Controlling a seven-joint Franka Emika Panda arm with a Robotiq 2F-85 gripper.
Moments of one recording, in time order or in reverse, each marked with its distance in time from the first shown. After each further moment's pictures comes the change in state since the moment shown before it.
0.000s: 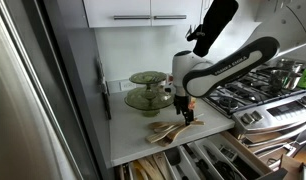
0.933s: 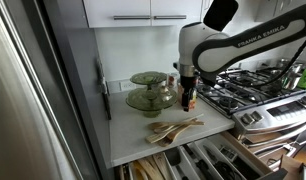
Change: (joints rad) arm 0.009 -0.195 0.010 0.012 0.002 -0.178 0.757
